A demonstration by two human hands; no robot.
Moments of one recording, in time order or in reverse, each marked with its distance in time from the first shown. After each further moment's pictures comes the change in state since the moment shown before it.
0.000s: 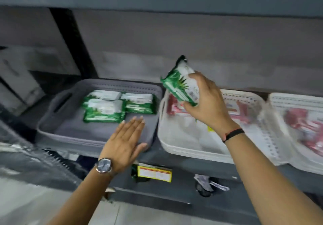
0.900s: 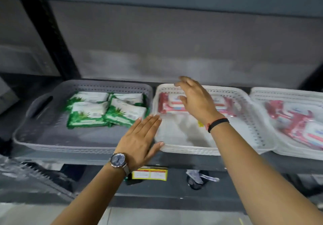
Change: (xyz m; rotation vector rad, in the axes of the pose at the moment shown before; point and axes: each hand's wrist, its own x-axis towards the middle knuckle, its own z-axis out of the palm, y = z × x) left_hand 0.018 0.013 -0.002 -0.207 -0.007 0.171; right_hand 0.017 0.000 0.027 -0.233 -0.162 0.036
